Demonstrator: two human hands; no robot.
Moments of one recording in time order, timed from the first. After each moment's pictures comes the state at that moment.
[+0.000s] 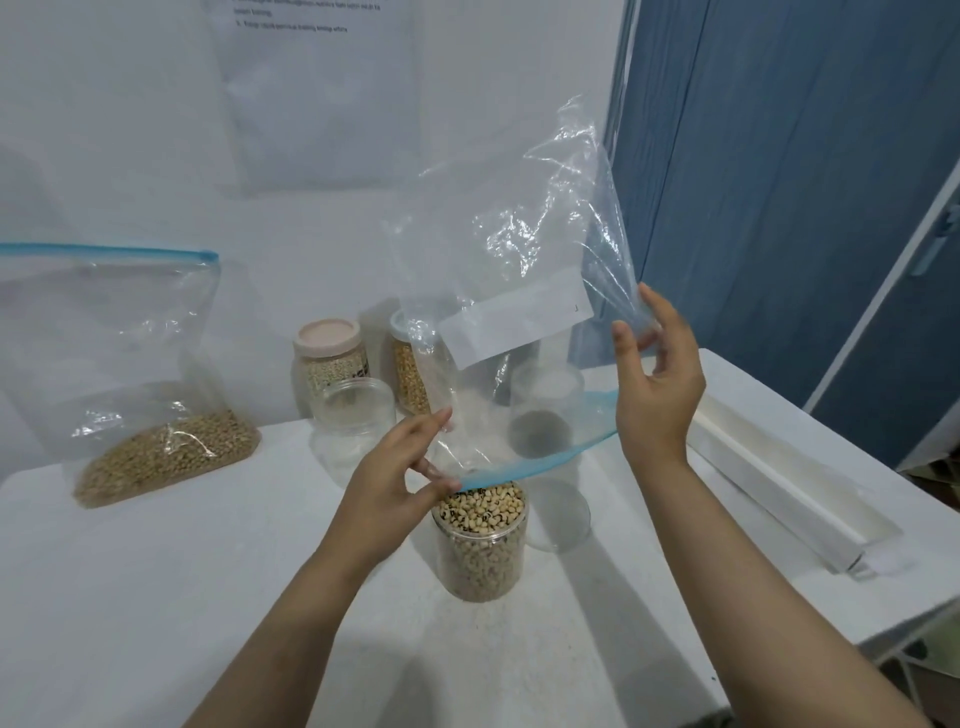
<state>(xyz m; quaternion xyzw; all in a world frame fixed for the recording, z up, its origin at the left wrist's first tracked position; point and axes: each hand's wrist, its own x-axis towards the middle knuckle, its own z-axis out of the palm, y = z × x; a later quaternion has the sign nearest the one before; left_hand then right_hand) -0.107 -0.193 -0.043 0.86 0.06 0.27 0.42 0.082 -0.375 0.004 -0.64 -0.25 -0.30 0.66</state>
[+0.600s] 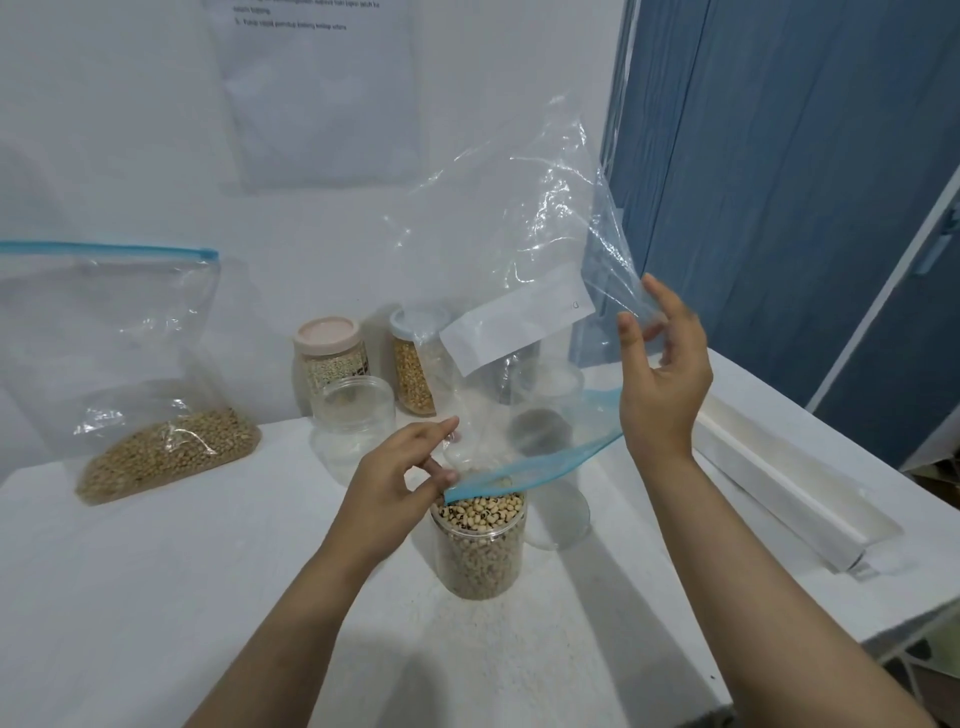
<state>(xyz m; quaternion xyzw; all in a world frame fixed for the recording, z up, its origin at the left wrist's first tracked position) -0.106 -0.197 -0.045 0.85 0.06 0.28 0.43 0.081 -0.378 0.011 -0.64 -0.26 -0.33 0.64</state>
